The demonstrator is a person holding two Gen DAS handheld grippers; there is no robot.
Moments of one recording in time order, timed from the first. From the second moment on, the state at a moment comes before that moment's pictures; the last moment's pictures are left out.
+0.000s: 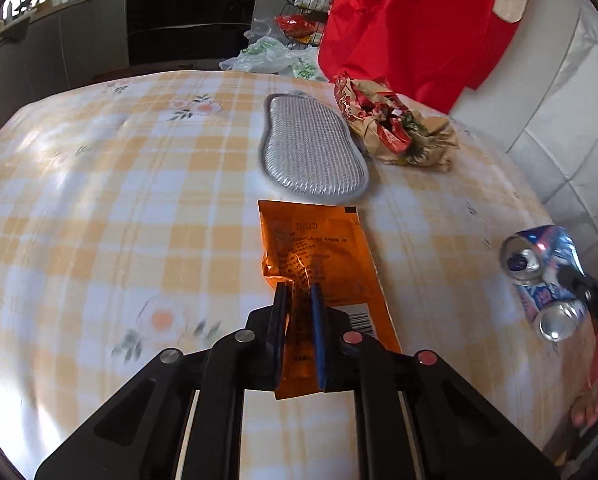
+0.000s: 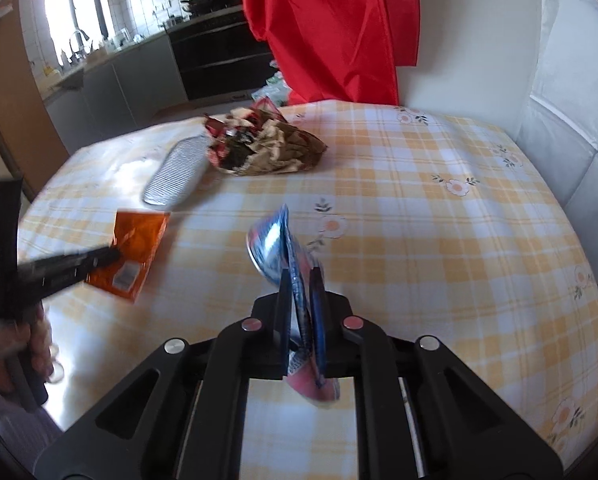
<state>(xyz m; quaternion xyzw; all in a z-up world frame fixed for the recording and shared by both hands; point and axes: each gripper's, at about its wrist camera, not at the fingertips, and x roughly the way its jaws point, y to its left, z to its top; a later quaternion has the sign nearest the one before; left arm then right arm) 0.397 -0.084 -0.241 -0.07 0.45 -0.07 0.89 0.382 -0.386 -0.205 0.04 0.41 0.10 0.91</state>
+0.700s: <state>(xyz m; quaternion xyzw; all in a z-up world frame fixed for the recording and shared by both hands) 0.212 0.016 -0.159 -0.11 0.35 -0.04 0.93 0.308 -0.337 -0.163 0.09 0.38 0.15 0.91</state>
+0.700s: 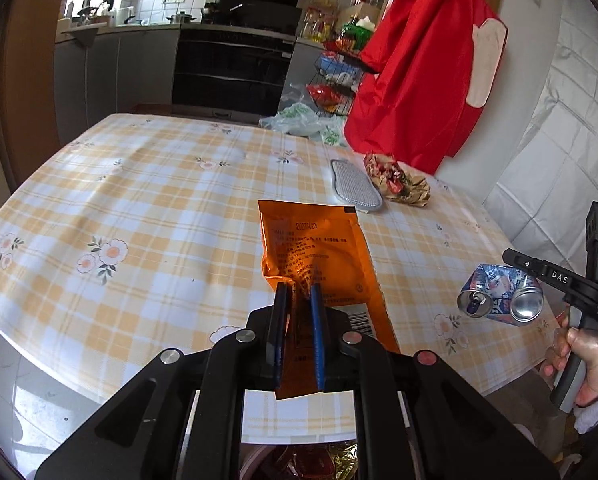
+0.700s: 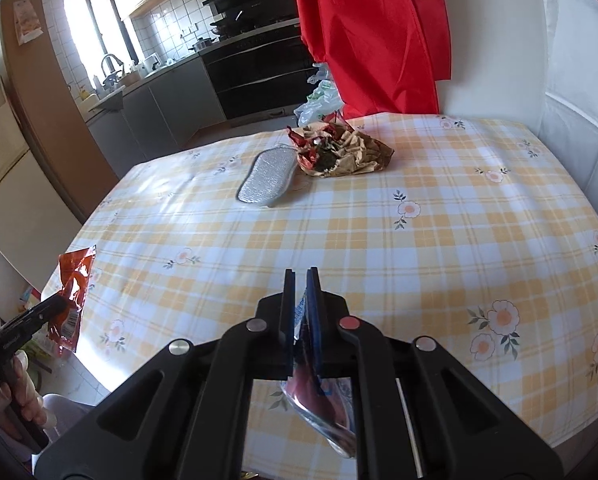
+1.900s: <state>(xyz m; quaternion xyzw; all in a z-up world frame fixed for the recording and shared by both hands) 0.053 0.060 -0.102 -0.11 0.28 -0.03 0.95 0.134 -0.235 -0.103 0.11 0.35 0.27 0.89</state>
